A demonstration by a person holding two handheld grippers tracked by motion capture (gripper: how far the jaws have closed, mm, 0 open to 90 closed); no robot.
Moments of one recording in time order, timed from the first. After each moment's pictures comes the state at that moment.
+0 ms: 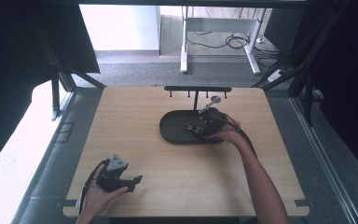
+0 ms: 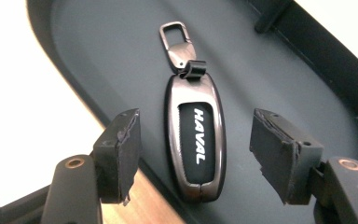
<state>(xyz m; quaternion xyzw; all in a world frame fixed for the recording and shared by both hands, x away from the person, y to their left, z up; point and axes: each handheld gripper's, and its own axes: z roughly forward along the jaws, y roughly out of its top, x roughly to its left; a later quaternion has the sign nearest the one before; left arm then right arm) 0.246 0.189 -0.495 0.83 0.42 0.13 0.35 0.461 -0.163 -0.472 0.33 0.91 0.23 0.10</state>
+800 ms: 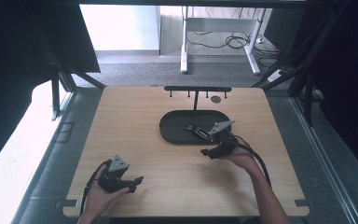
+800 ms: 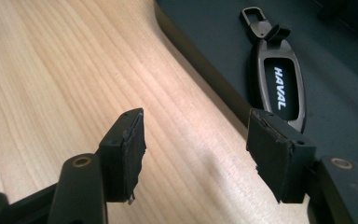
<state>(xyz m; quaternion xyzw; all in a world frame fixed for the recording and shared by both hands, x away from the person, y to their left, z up) 0.245 0.185 -0.497 0.83 0.41 0.13 0.35 0.373 -0.191 -0.477 0.27 0.90 0.32 0.10</state>
